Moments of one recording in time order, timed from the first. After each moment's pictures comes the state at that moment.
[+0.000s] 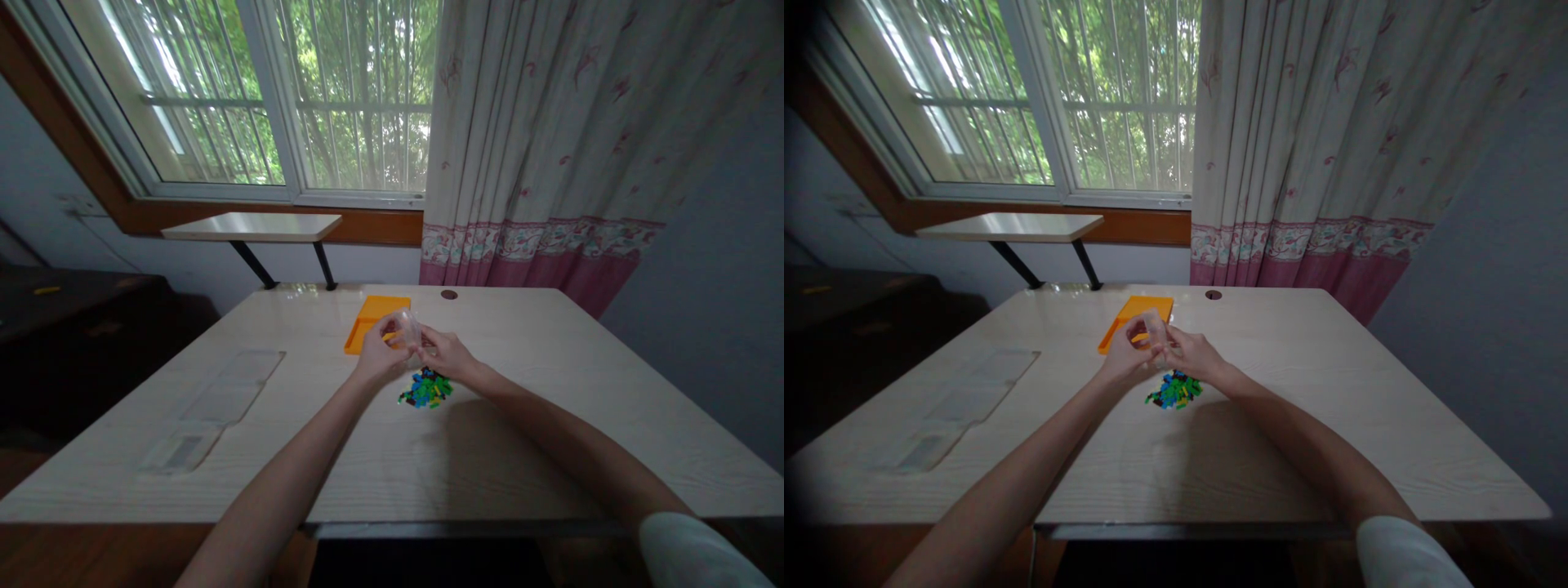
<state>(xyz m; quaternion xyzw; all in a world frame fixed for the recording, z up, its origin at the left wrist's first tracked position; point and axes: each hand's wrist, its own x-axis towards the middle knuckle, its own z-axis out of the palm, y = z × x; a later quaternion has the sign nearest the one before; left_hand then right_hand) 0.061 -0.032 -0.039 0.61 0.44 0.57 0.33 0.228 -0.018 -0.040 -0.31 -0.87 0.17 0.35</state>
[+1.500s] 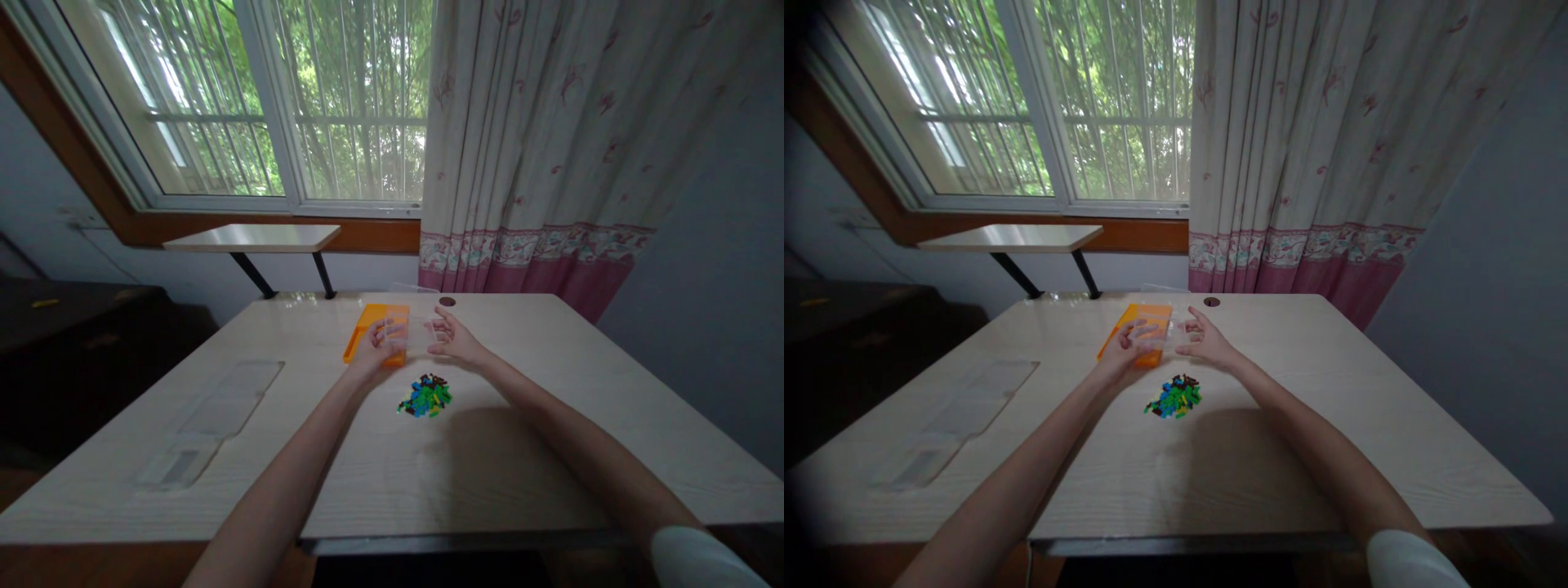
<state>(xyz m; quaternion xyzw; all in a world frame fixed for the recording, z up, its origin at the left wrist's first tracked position) 0.047 -0.017 -0.048 0.50 0.36 0.58 0.53 0.251 0.029 -0.051 -0.30 -0.68 0.51 0.44</state>
